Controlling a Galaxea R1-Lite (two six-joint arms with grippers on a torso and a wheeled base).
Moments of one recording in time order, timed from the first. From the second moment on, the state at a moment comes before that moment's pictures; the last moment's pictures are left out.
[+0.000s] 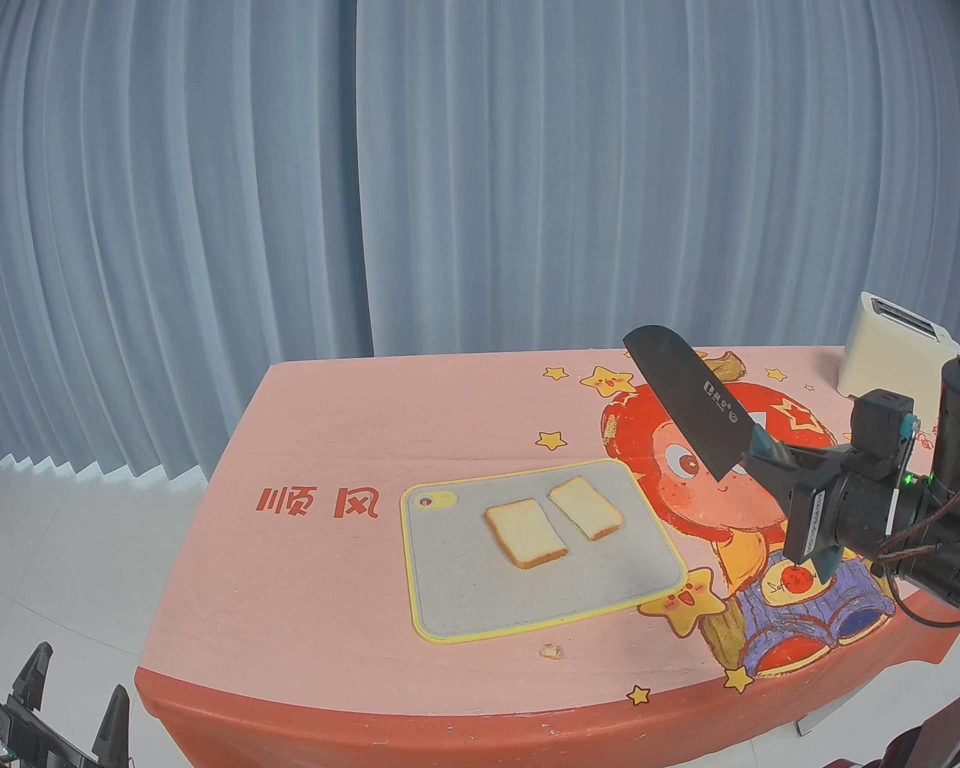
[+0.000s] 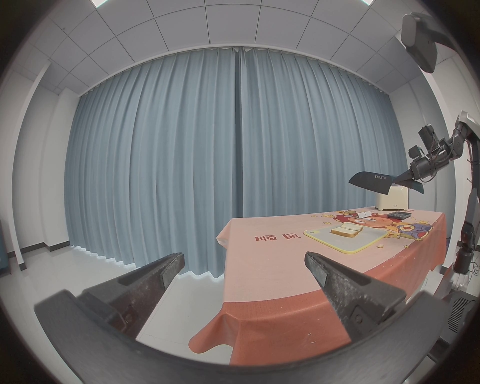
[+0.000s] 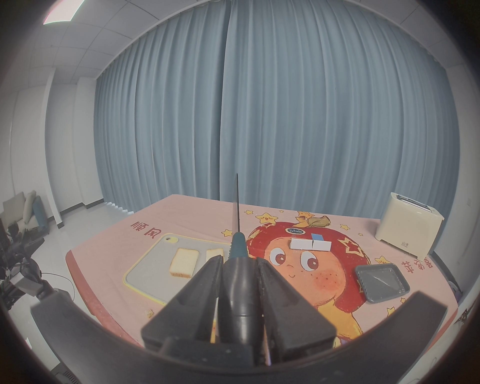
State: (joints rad) left arm 0.01 0.01 -0.02 0.00 -0.03 0.02; right arm 0.72 1.31 -0.64 -0.31 -0.39 0.11
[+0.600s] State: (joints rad) left arm 0.01 0.01 -0.02 0.00 -0.03 0.02; right arm 0.62 1.26 -0.63 -0.30 -0.37 0.10
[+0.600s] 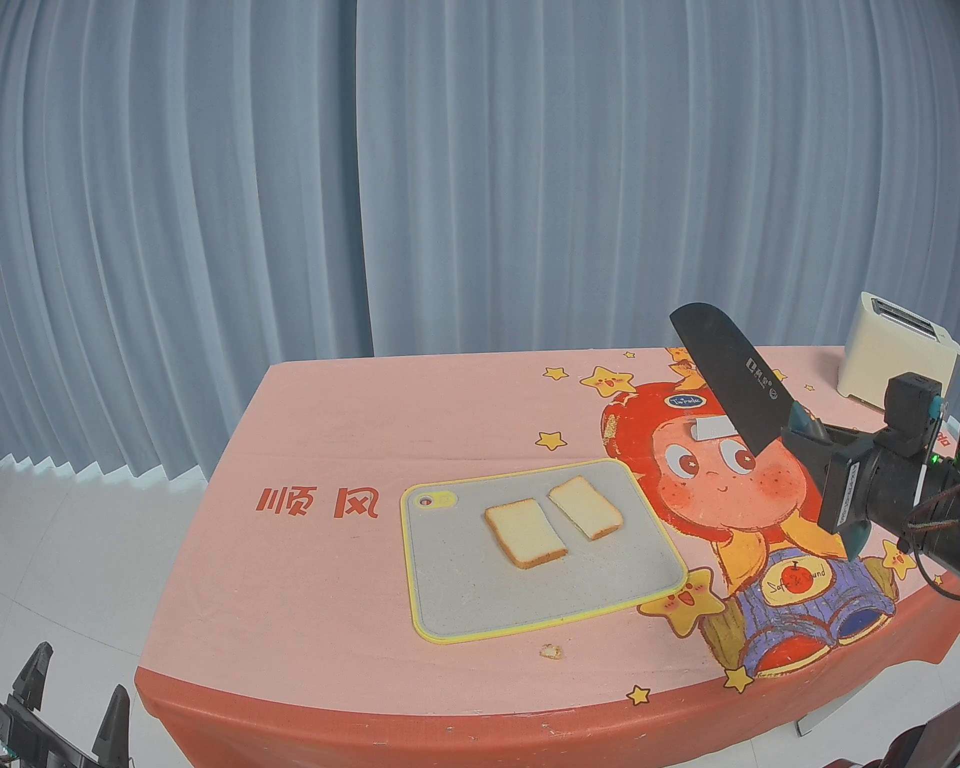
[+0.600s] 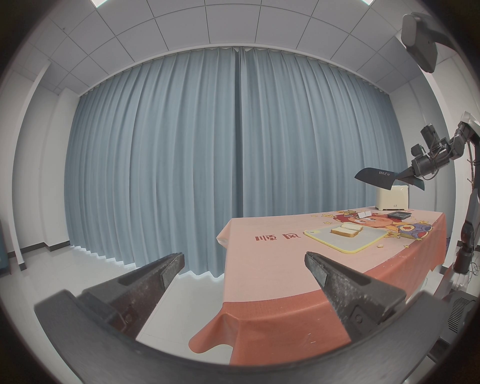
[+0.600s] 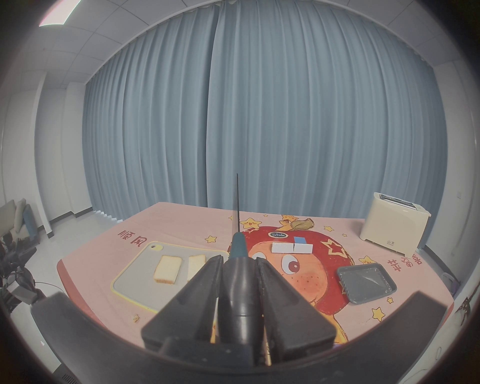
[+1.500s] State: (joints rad) left arm 0.01 0.01 -0.02 0.00 -0.03 0.02; right arm 0.52 1.25 -0.66 -0.30 -0.34 0.10
